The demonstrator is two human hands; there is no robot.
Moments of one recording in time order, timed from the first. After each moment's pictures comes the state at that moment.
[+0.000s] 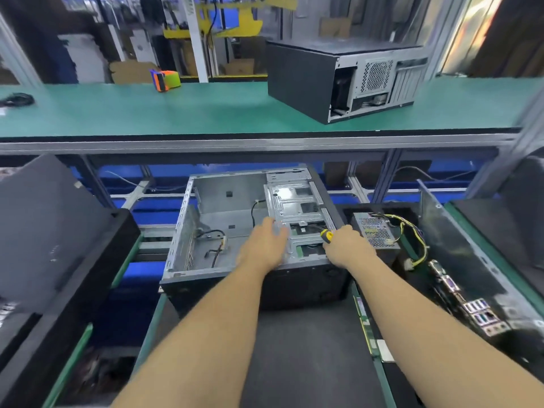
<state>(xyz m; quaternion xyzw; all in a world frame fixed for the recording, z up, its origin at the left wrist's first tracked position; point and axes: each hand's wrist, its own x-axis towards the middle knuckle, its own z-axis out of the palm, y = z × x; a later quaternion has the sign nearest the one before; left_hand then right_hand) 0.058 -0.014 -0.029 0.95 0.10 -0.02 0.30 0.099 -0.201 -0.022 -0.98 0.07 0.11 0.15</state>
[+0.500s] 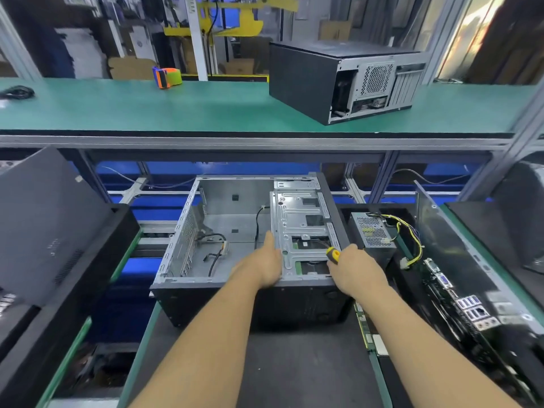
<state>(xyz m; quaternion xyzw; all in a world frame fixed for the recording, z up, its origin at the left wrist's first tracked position) 0.030 -0.011 -0.044 0.94 0.08 -0.14 0.30 0.035 -0.211 -0.023 -0.99 0.02 0.07 0.08</state>
